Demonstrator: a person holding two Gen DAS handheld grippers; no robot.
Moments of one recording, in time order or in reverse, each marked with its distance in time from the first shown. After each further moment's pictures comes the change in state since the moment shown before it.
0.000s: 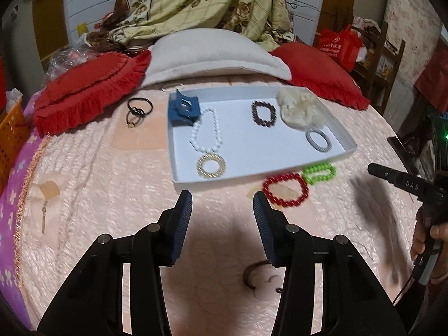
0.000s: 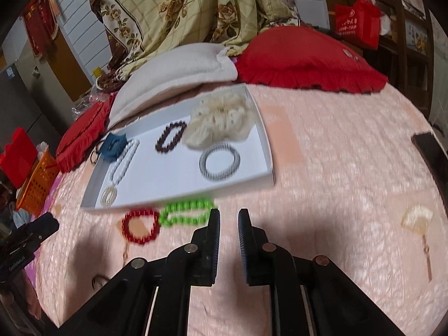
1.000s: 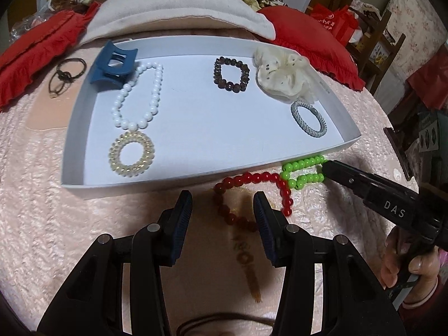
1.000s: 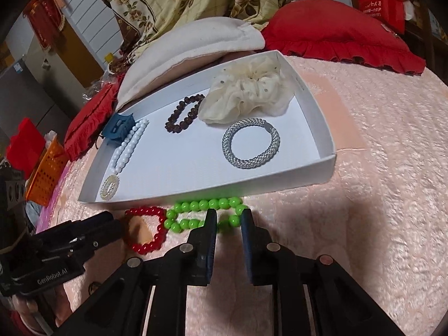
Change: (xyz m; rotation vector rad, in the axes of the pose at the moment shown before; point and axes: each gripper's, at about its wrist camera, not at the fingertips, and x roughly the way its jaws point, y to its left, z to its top) left arm 0.105 -0.040 0.013 -0.042 0.170 -0.148; right arm 0.074 0.019 0.008 -0.018 0.065 0.101
